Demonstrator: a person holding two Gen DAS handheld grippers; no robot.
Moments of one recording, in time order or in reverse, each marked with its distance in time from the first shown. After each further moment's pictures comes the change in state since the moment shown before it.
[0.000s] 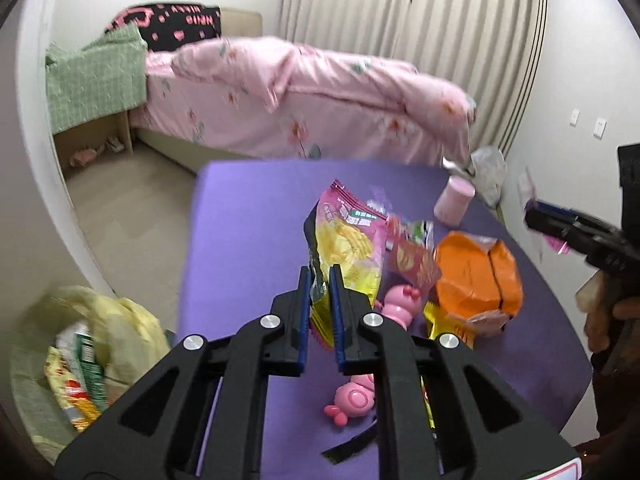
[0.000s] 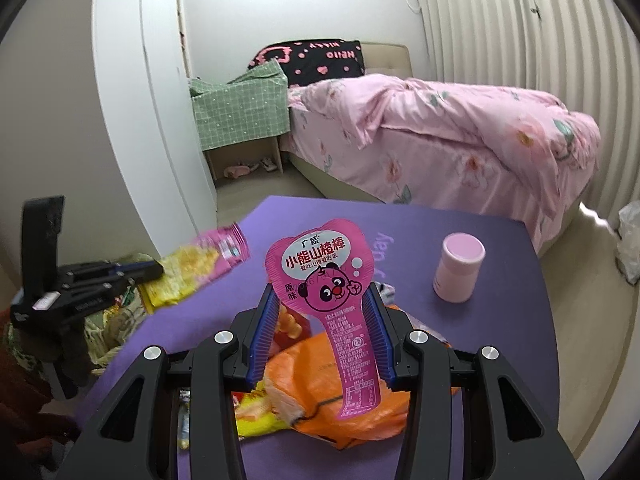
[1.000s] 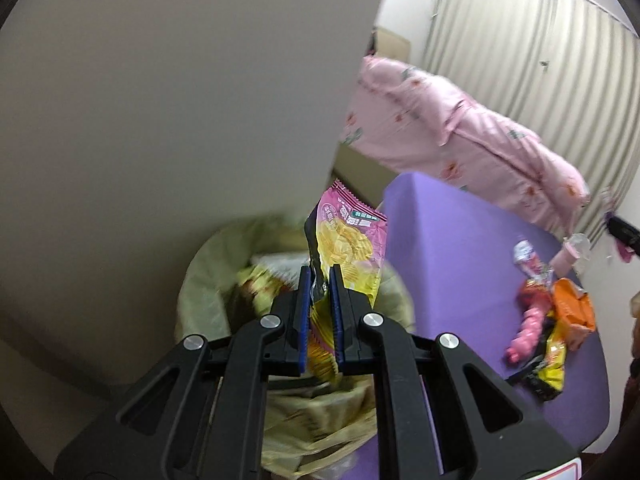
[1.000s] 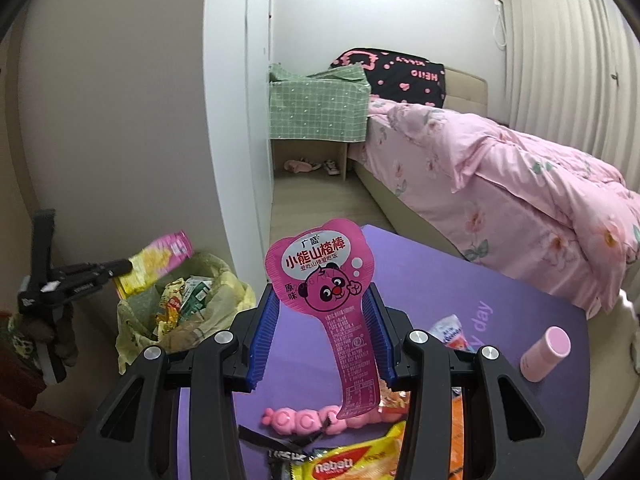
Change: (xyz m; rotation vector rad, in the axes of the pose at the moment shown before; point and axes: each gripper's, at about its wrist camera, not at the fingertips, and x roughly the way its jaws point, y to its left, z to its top) left arm -0.110 0.181 -0.097 -0.364 -0.045 0.347; right arm 0.025 0.144 0.044 -0.242 0.001 0.135
